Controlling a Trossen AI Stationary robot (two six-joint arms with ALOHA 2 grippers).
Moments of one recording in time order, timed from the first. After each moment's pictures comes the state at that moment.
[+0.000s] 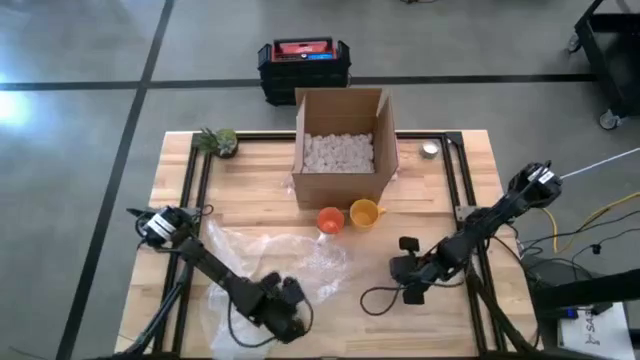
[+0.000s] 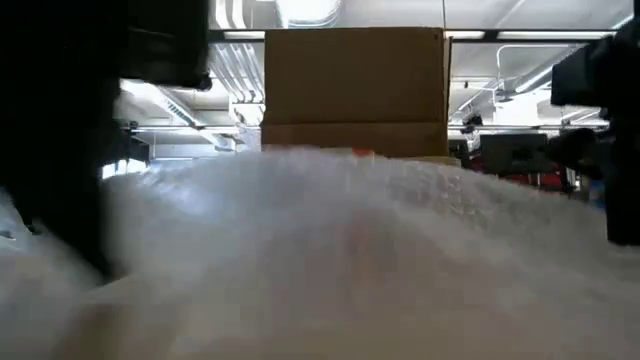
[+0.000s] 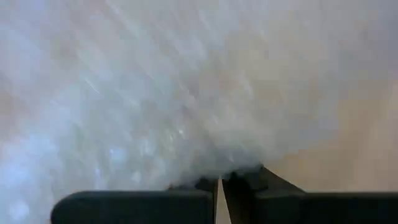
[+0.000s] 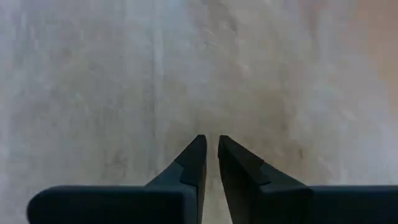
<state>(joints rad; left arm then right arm) -0.67 1.95 1.29 -0.55 -0.50 -1.18 0.64 1.56 0.62 -0.30 0.25 0.61</state>
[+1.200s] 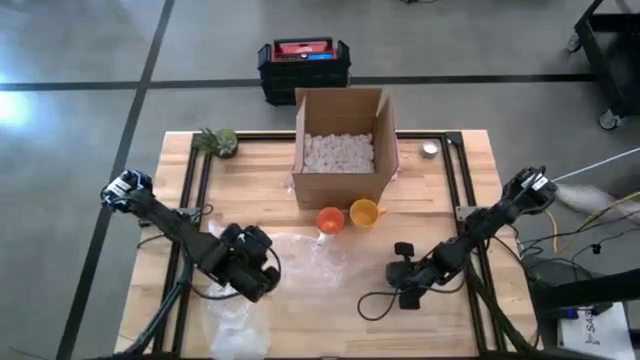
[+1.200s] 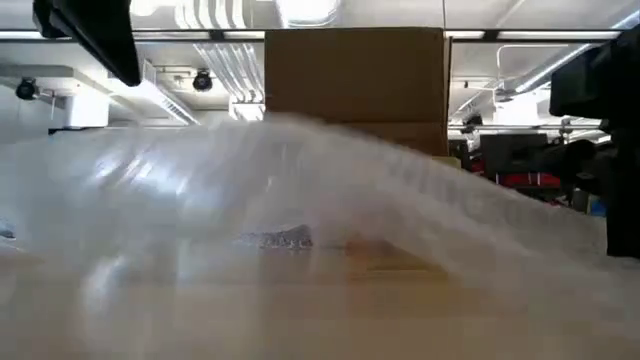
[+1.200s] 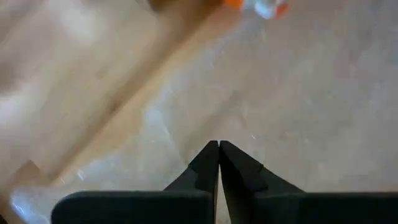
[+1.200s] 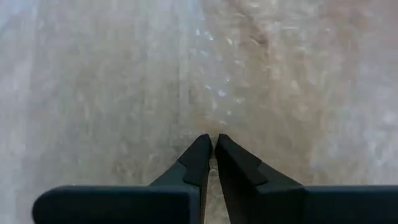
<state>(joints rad) -0.61 1.56 1.29 -1.19 -0.42 -1.33 0.65 1.61 0.62 -0.20 0.23 0.61</state>
